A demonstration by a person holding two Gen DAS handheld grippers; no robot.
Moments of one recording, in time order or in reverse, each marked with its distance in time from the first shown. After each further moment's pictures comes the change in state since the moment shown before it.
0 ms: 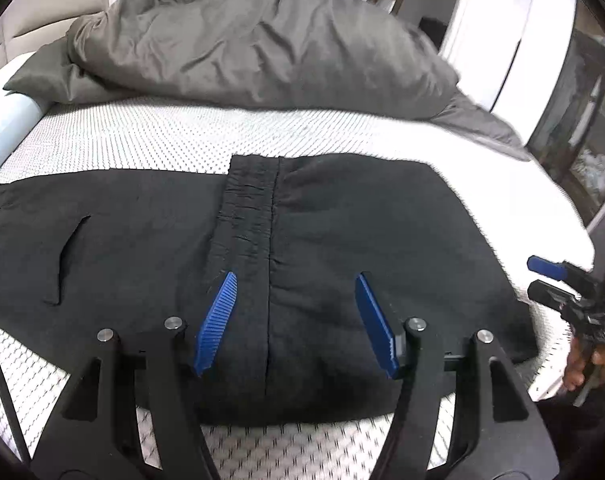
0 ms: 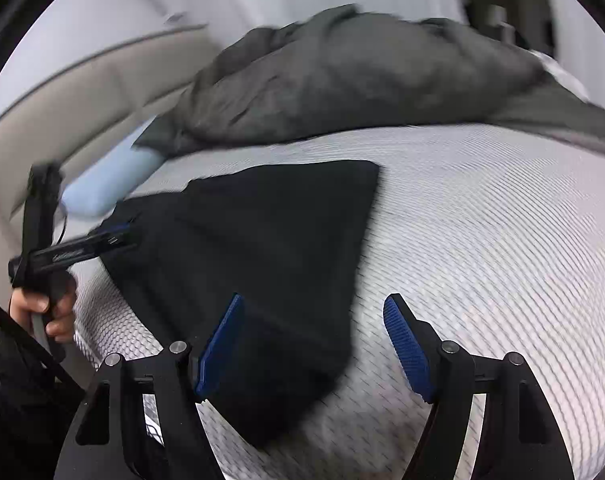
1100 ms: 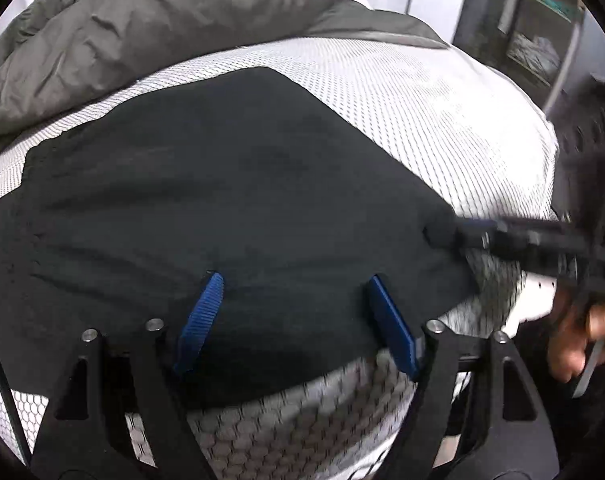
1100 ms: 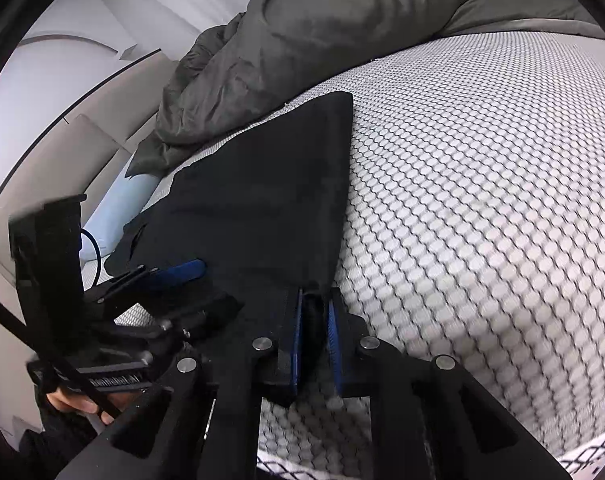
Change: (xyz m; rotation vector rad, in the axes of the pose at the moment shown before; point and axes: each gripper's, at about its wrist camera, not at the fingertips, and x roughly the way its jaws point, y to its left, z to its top) left arm 0.059 -0.144 -0.053 0.349 0.153 -0.161; right arm -0.017 -0.028 -0.068 0.344 0.041 0.096
